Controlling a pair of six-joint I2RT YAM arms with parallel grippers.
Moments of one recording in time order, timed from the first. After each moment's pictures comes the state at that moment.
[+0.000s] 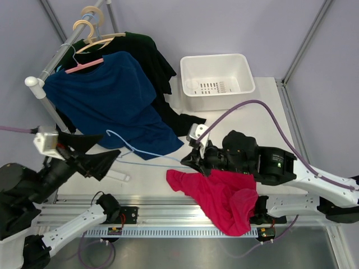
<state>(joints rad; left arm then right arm) -0.78 0.49 1.38 -0.83 0.01 -0.29 1.29 1.03 1.31 -0.61 0.02 0.05</state>
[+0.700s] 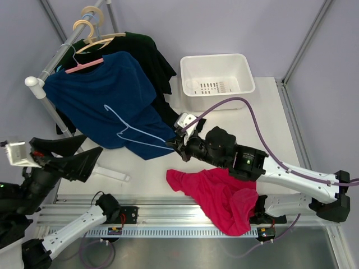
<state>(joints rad) -0.78 0.36 1.37 -0.73 -0.15 -0.39 1.23 1.18 1.22 -0.18 0.17 0.00</state>
